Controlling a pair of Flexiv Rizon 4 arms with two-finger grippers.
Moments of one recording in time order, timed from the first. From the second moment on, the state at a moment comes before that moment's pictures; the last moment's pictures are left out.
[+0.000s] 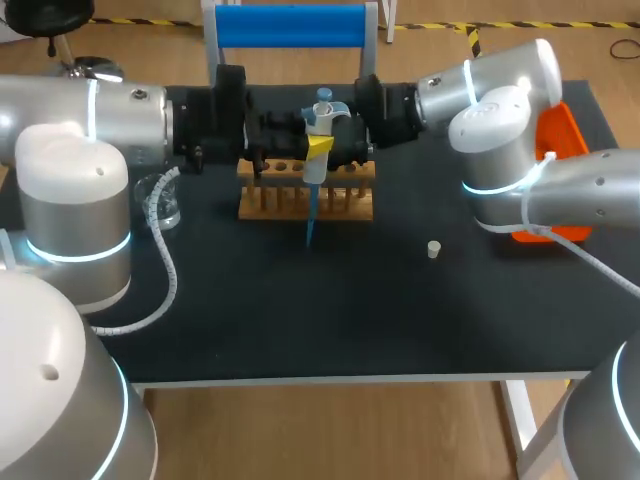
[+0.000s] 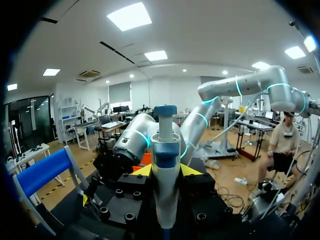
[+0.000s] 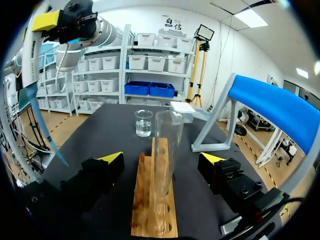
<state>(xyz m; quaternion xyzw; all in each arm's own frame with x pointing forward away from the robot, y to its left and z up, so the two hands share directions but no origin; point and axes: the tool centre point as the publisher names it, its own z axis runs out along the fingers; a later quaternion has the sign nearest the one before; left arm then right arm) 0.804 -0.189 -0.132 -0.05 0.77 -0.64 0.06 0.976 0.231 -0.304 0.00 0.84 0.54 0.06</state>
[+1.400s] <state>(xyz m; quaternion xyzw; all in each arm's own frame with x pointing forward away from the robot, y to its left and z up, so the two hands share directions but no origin) 0.804 -0.189 -0.132 -0.05 0.77 -0.64 0.06 0.834 0.154 -0.216 -0.02 0.73 0.68 0.00</state>
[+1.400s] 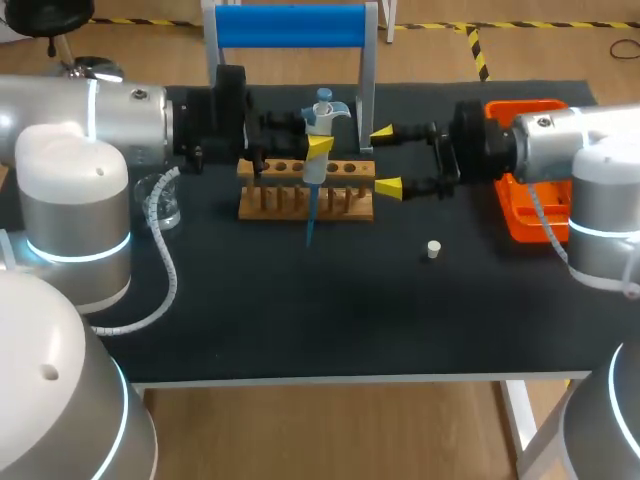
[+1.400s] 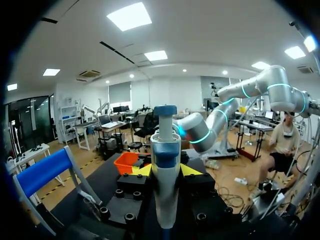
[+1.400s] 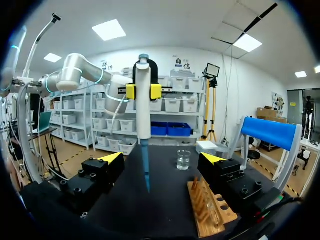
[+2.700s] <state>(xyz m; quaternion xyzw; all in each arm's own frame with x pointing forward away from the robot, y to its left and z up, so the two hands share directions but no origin) 0.804 -0.189 -0.132 -0.05 0.77 -0.64 0.06 0.797 0.218 -0.181 -0.02 0.69 0.72 -0.02</state>
